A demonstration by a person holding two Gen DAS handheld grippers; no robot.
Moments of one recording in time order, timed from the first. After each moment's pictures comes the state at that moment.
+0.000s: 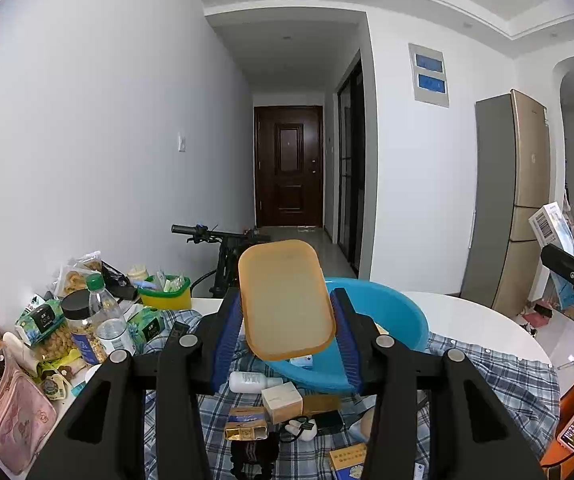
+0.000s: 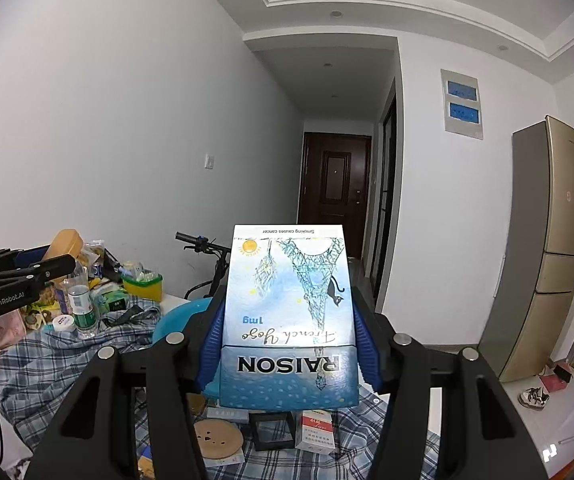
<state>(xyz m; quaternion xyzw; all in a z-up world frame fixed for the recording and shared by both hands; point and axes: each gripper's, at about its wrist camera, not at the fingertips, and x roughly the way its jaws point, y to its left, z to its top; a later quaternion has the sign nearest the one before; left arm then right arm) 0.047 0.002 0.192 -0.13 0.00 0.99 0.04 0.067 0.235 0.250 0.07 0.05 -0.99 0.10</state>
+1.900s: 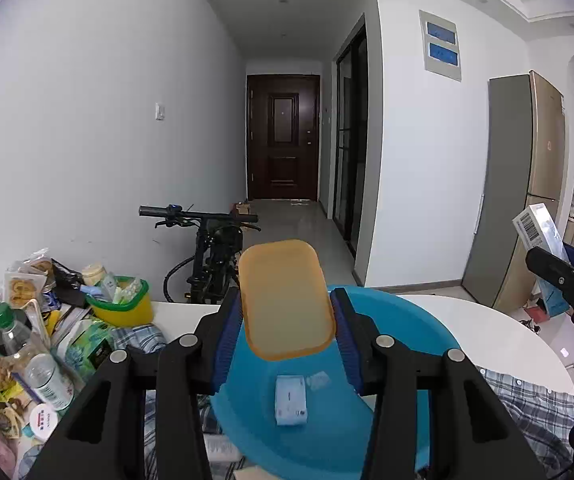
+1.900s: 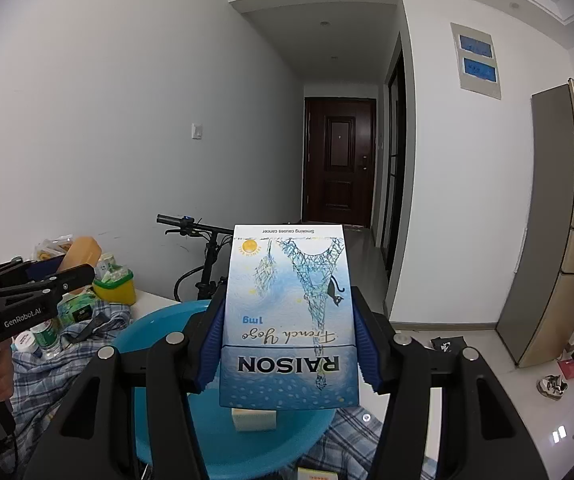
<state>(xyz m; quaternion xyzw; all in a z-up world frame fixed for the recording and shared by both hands) -0.157 0.029 0.168 -0.19 -0.01 0.98 0.05 -0.118 0.236 0.231 0.14 0.03 -0.98 0.11</state>
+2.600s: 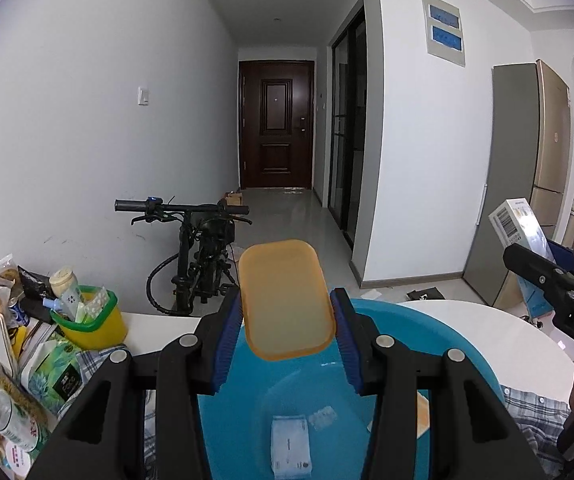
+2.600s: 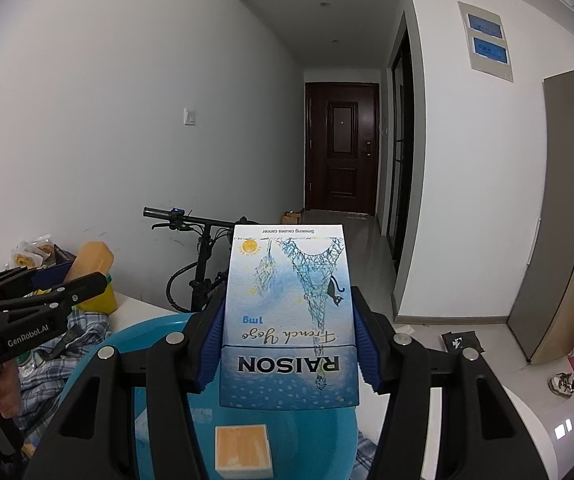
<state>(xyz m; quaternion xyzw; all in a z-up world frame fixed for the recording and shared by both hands) -0.266 0.037 0.143 -0.21 0.00 0.98 0.06 -0.214 0.220 0.210 0.16 0.02 -0.98 0.12</state>
